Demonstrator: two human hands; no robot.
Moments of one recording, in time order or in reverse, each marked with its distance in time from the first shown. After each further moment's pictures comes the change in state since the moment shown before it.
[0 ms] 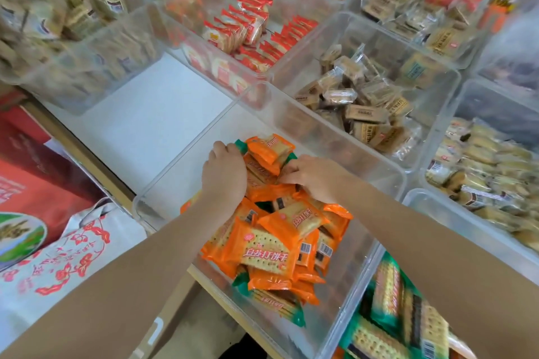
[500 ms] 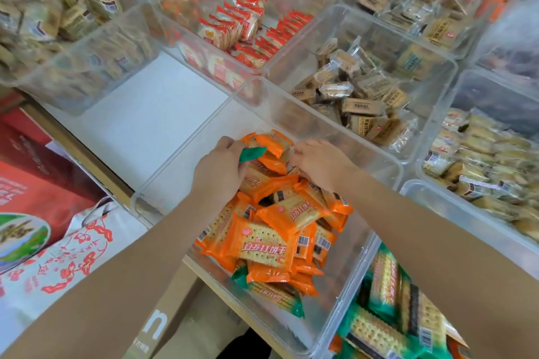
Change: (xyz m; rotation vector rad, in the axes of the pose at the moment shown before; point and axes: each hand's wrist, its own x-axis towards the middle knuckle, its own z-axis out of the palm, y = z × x) left_hand -0.011 -0.005 -0.019 -0.056 -0.003 0.211; right_hand -0.004 0.004 -0.004 -0.186 0.098 0.160
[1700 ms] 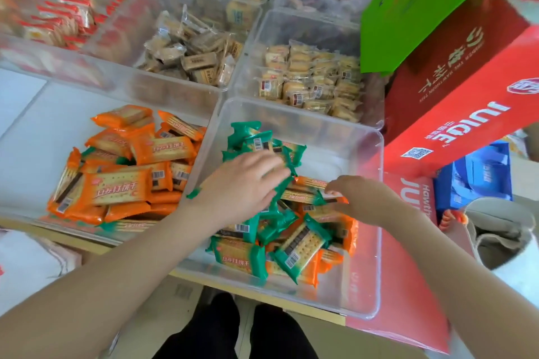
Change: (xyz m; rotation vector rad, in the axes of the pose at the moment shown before) left_hand -0.151 0.214 0.048 0.142 -0.016 1.159; right_hand -0.377 0.001 0.050 0.431 -0.245 0.669
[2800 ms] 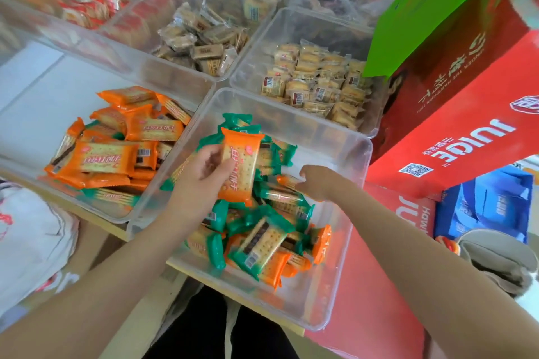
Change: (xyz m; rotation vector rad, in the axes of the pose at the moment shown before) left_hand -0.003 0.049 0.003 -1.113 0.474 -1.081; right_hand 0.067 0.004 0.005 0.266 -0.141 0.039
